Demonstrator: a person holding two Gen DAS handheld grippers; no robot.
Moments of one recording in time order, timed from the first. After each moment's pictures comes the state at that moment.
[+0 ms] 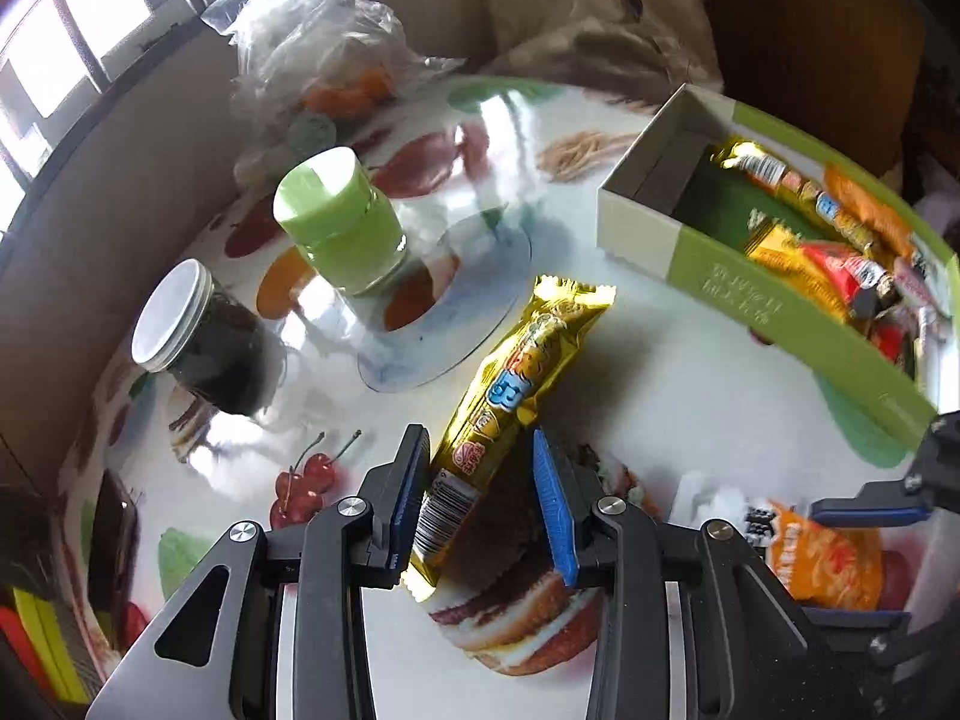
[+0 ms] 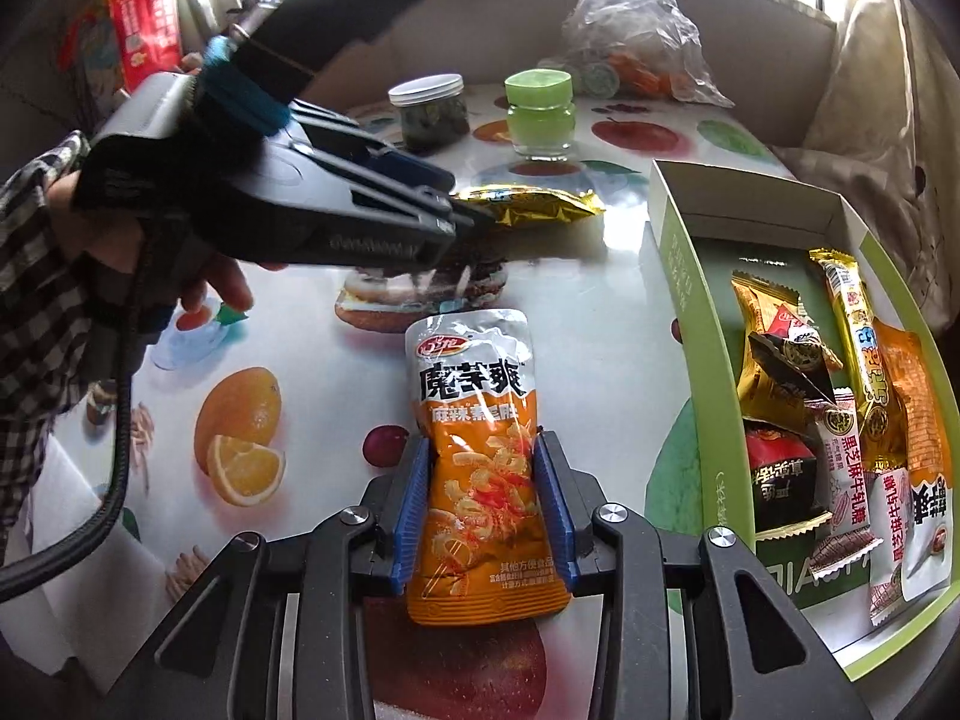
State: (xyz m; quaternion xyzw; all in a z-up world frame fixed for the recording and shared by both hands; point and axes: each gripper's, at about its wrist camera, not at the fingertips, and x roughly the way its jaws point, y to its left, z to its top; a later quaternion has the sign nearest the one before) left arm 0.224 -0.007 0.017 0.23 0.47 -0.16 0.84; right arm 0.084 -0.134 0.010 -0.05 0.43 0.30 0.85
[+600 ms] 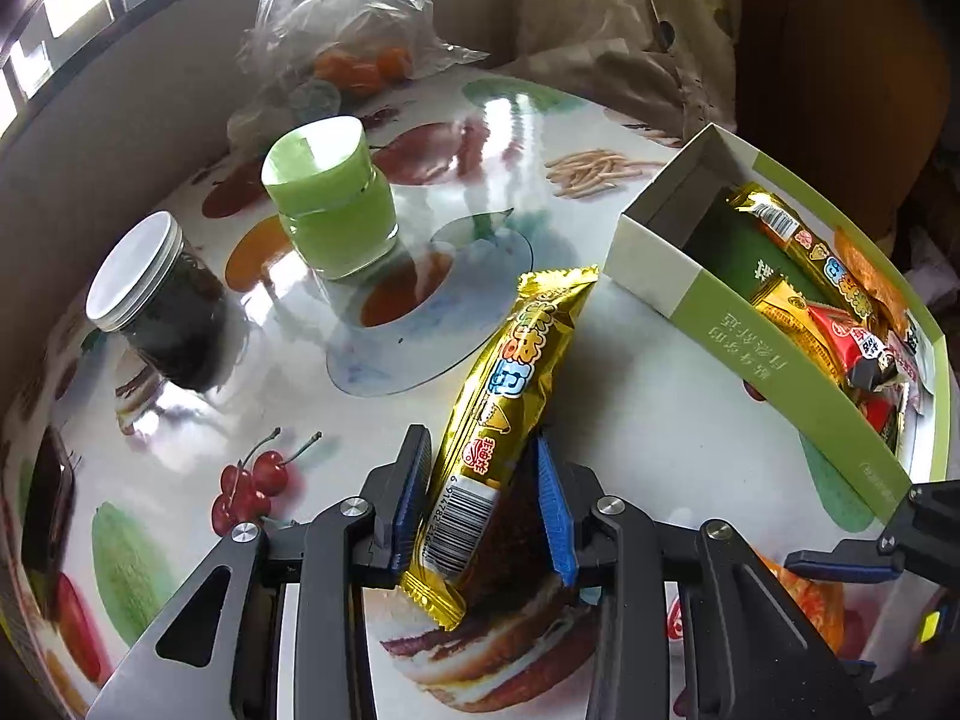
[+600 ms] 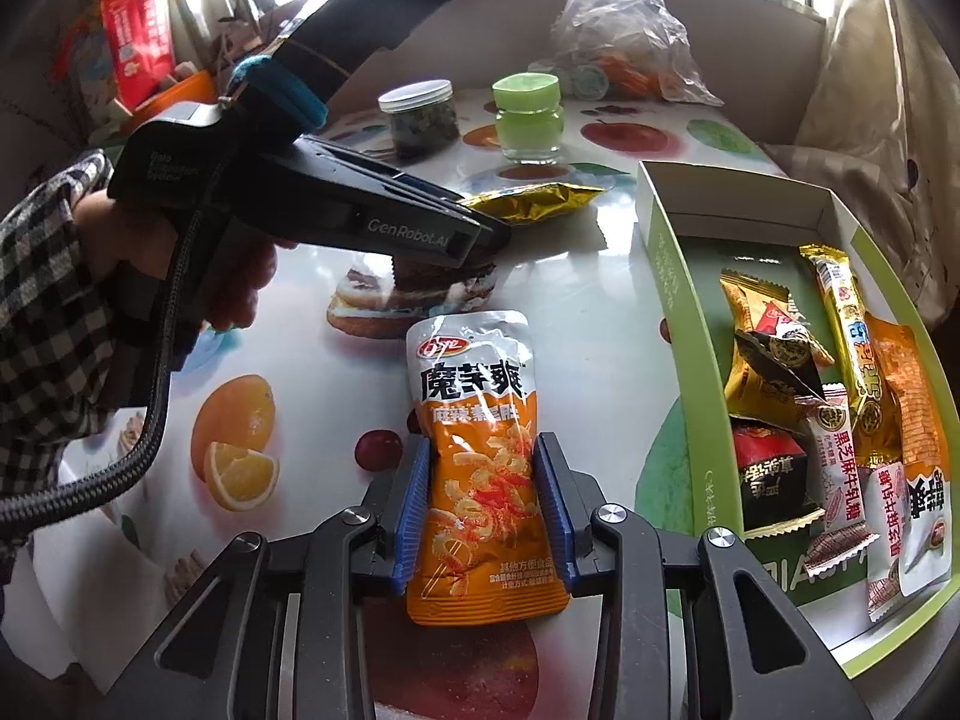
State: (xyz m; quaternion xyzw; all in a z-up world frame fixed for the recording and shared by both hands) left arm 0.239 -0.001 0.008 0.13 0.49 -0.18 0.84; right arm 0.084 -0.137 0.010 -0.04 0.43 0.29 0.85
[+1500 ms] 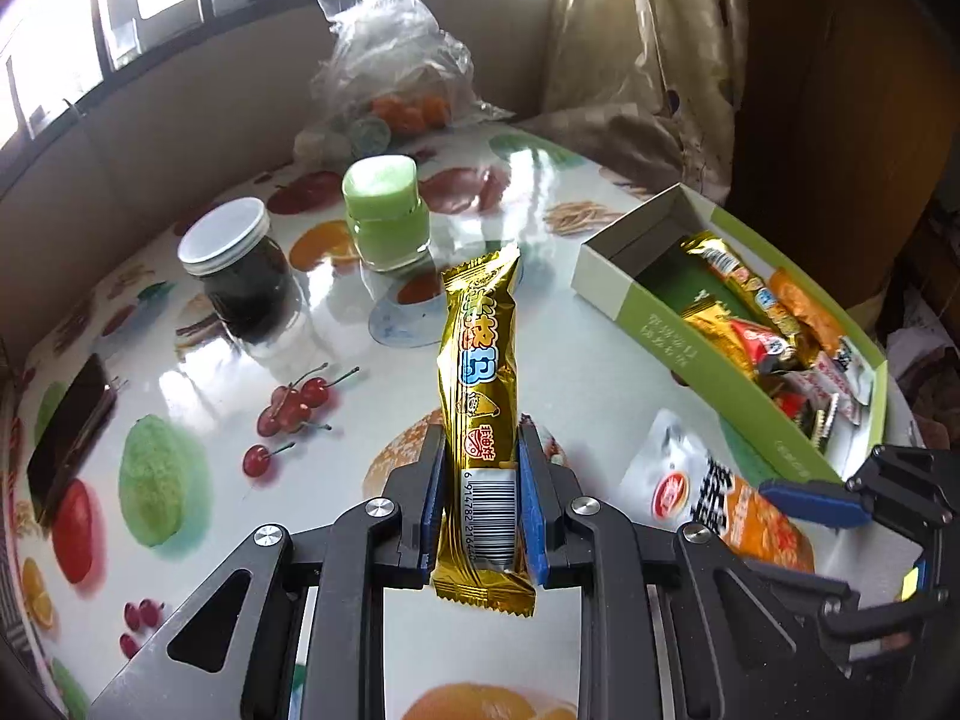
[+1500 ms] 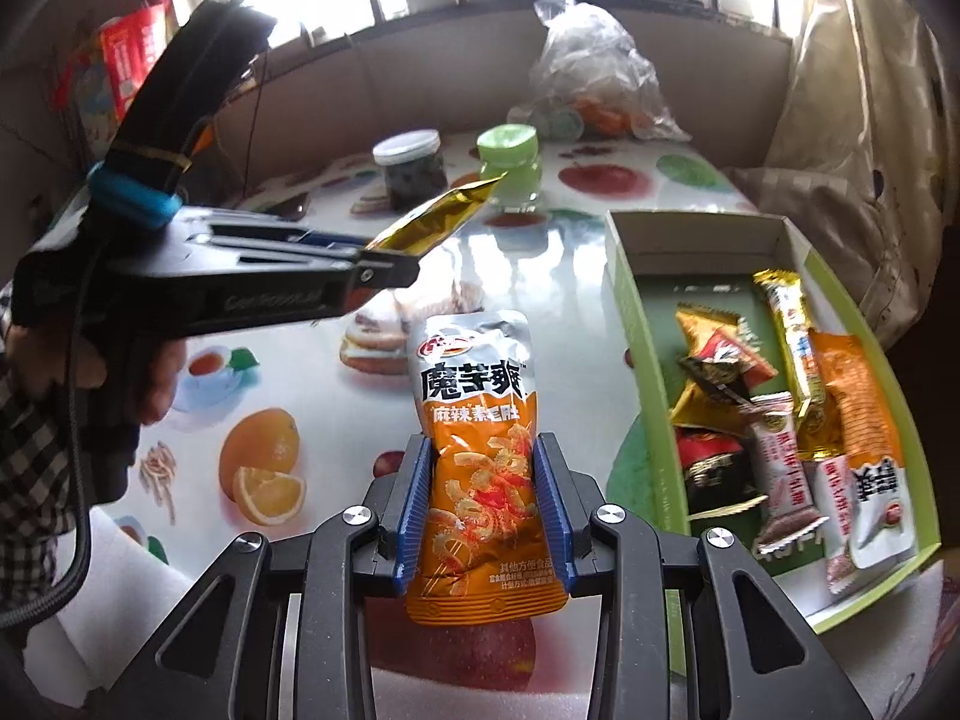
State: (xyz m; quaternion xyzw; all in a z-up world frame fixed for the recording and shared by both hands) left arm 0.178 0.021 0.051 0.08 0.45 -0.15 0.88; right arm 0.063 -0.155 0.038 -0.02 0.39 0.27 0.88
